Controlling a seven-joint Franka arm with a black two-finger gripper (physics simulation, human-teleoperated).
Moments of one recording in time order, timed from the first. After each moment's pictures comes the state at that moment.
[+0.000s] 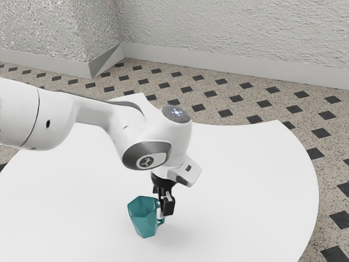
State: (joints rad) arm -0.38 0.18 -0.06 -2.11 0.26 2.12 0.18
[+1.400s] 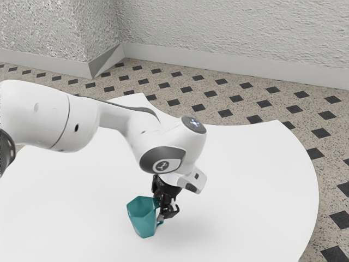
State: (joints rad) arm -0.38 0.34 -0.06 -1.99 0.28 1.98 0.04
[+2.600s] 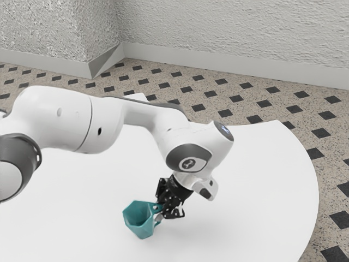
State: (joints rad) arm -0.42 0.47 -0.10 -1.77 0.31 1.64 -0.01
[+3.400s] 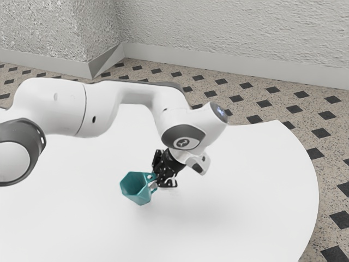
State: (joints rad) arm -0.16 0.56 -0.32 -1.61 0.60 1.56 -0.01
